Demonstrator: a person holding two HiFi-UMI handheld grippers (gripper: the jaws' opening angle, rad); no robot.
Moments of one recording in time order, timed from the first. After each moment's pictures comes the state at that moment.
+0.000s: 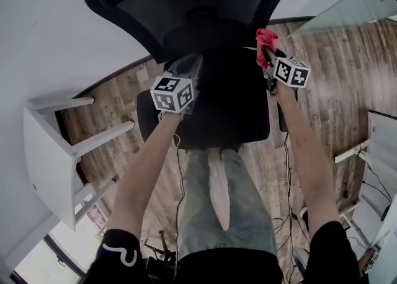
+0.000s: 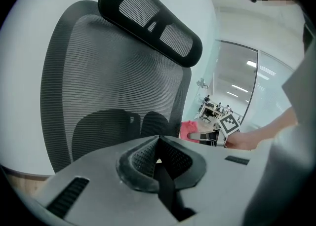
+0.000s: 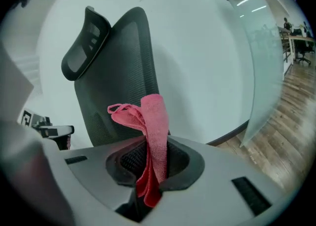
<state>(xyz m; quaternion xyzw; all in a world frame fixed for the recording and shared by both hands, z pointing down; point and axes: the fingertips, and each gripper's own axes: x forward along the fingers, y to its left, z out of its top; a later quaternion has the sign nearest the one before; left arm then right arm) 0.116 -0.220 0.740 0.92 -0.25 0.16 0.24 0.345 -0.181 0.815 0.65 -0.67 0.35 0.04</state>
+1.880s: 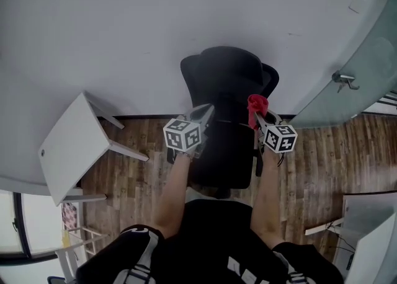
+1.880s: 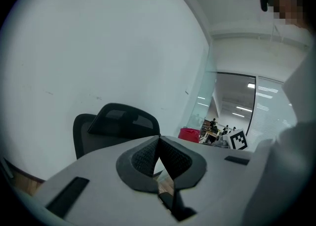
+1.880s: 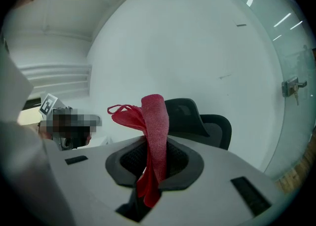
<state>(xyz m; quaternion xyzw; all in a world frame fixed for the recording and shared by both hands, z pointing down) 0.057 -0.098 0.364 0.92 -0.33 0.04 0.22 0.225 -0.087 0.412 0.55 -0.82 0.19 0.03</state>
